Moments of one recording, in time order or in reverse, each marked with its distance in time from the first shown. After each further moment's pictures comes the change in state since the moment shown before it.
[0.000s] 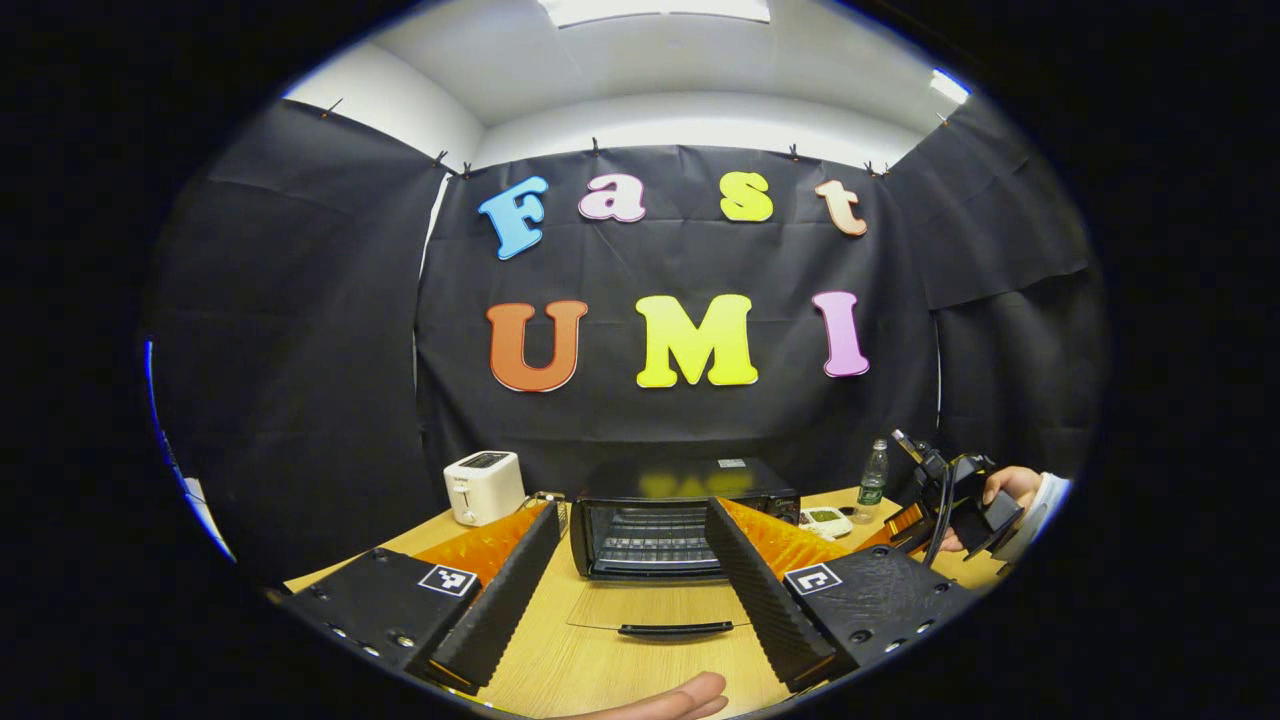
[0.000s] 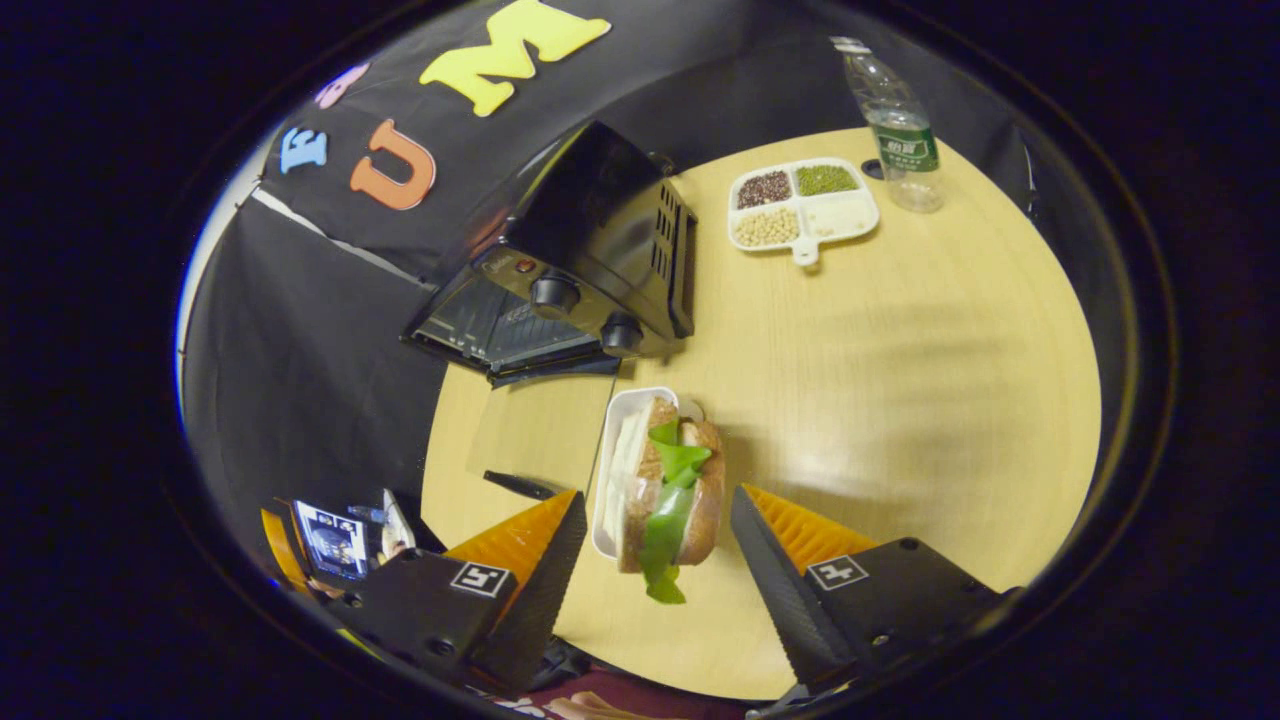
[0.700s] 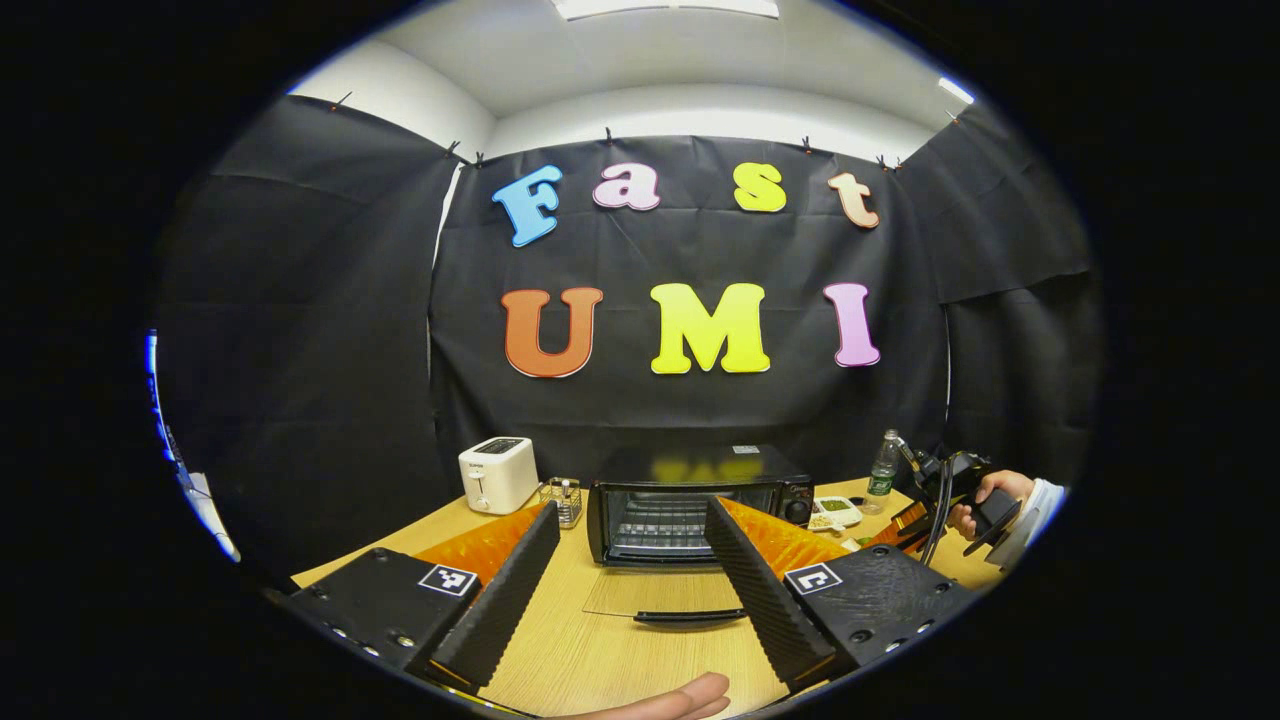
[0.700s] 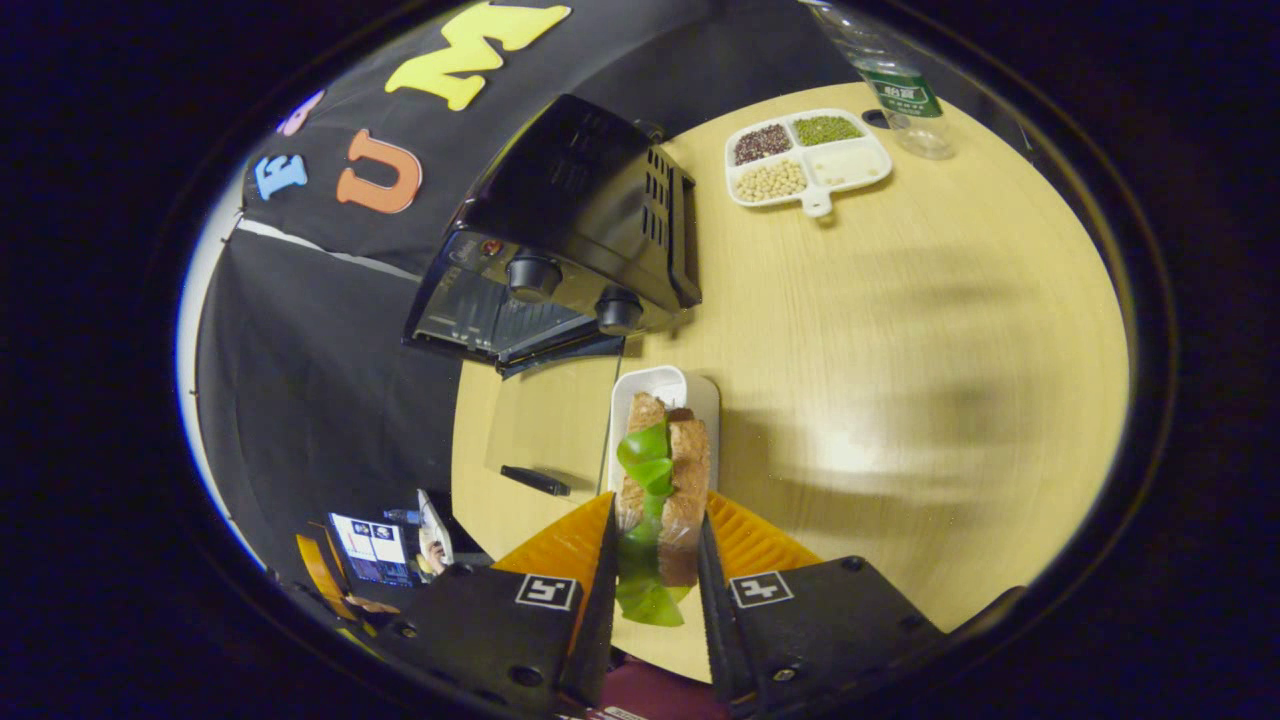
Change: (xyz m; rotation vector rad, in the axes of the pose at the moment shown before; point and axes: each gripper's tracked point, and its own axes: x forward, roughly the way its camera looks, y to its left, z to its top) left arm -0.012 0.021 -0.010 -0.021 0.028 0.025; right arm 0.011 0.007 -0.014 0.089 0.036 0.055
